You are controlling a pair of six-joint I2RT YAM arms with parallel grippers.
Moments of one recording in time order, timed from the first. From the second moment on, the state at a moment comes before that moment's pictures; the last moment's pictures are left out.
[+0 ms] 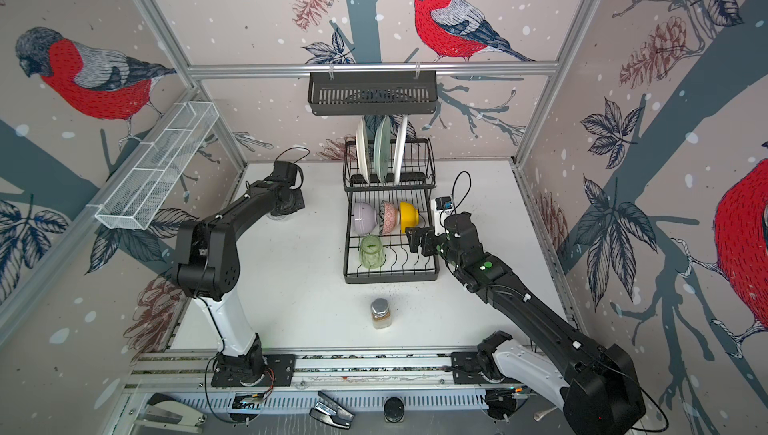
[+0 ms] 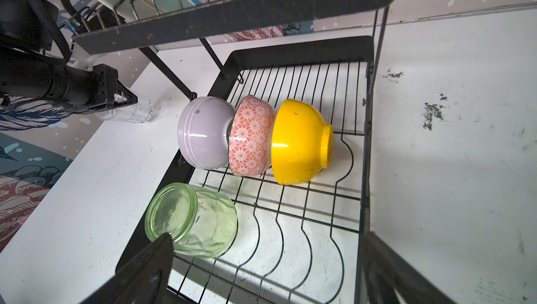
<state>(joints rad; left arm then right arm) -0.13 1.90 1.44 -0.61 -0.25 -0.38 0.53 1.01 0.68 -0.14 -0.06 0.34</state>
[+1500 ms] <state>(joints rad) -0.25 1.38 1.04 -0.40 -0.11 -0.40 0.80 1.22 0.76 -0.07 -0.12 0.47</state>
